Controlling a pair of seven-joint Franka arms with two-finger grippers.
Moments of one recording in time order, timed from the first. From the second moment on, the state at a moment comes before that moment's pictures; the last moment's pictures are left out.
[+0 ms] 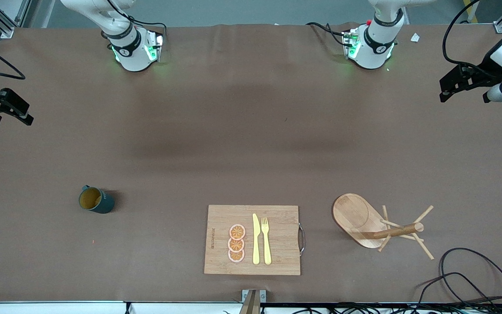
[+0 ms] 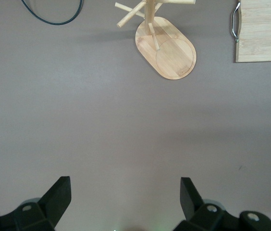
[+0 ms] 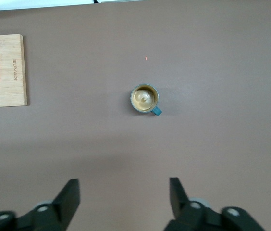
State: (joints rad) left arm 0.07 -0.06 -0.19 -1.55 0.03 1.50 -0.06; right arm 0.02 -0.04 -0.05 -1.57 0.01 1.63 0.03
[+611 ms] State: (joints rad) left arm 0.07 -0.05 -0.18 -1.55 0.02 1.50 -0.06; right arm 0.02 -0.04 -0.05 -1.57 0.01 1.61 0.03
